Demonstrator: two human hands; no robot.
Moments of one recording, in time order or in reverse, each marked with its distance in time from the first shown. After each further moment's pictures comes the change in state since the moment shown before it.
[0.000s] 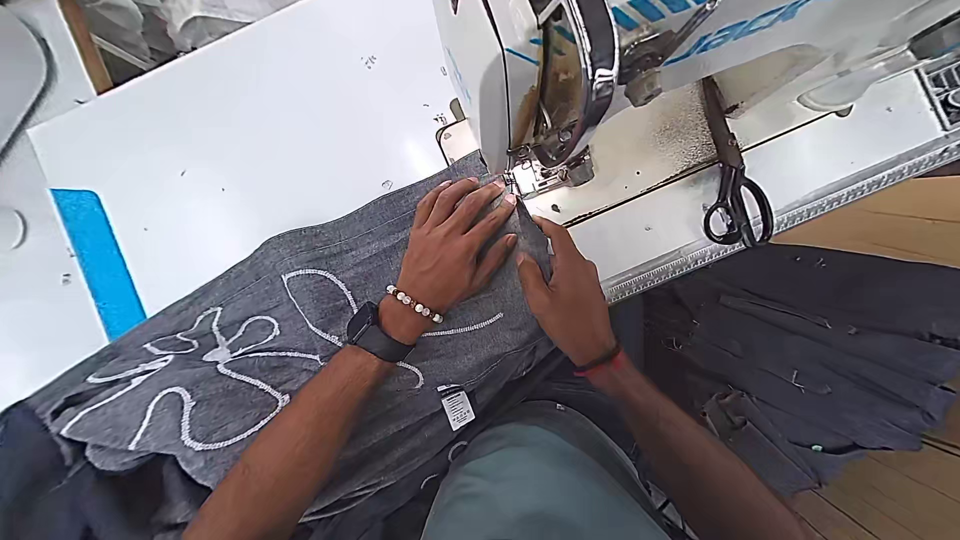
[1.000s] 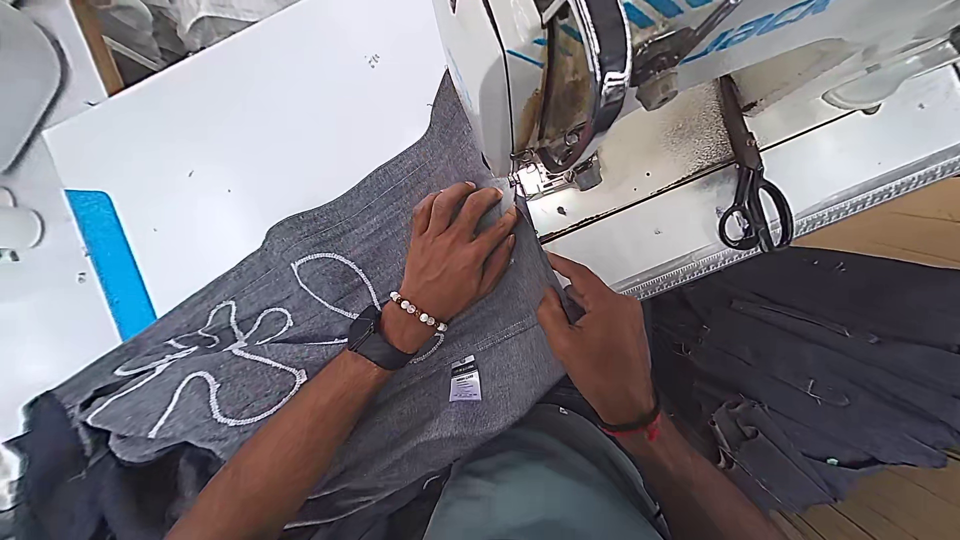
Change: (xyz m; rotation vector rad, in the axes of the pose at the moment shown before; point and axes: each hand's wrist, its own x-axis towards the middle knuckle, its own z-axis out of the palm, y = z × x) left_hand -0.002 0.010 -0.005 0.127 0.020 -0.003; right_hand -0.034 -0.006 -0.020 -0.180 0.153 -0.070
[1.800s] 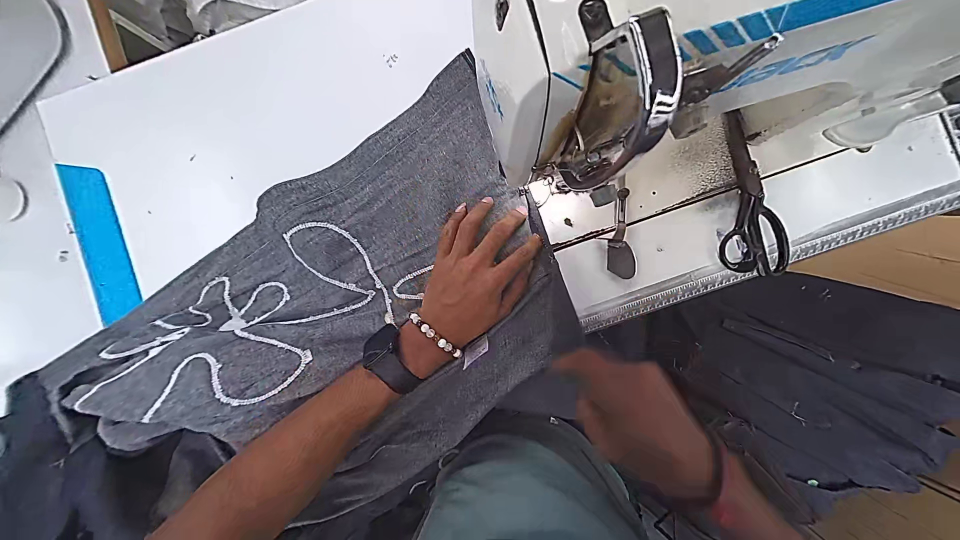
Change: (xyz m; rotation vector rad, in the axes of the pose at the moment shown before) left_hand -0.012 0.021 0.010 -0.104 0.005 -0.036; right_hand -0.033 0.049 -0.045 -0.122 -0.441 -0.492
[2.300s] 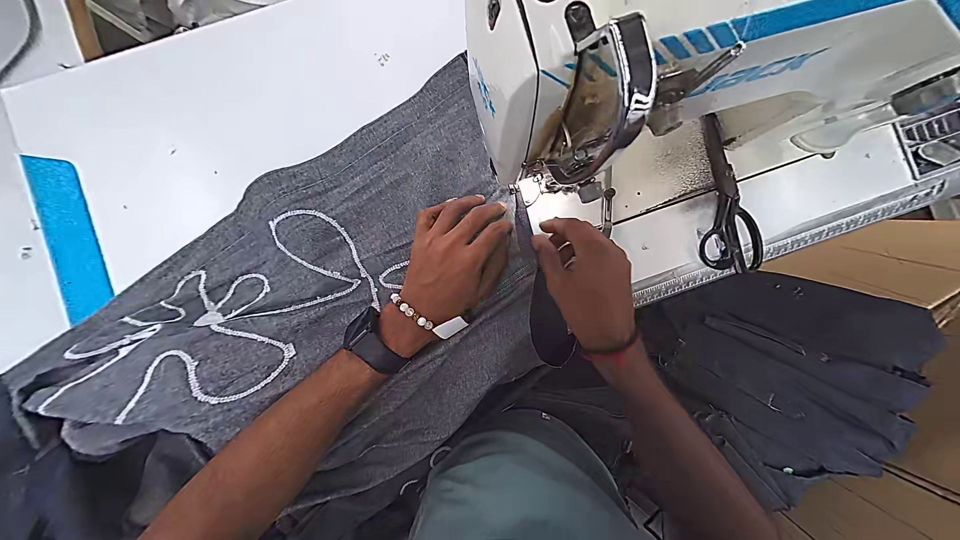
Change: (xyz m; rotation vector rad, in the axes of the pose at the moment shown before) left_hand 0.011 -0.014 -0.009 -0.039 0.083 0.002; right_hand 0.111 0.013 0.003 -0.028 0.411 0.362
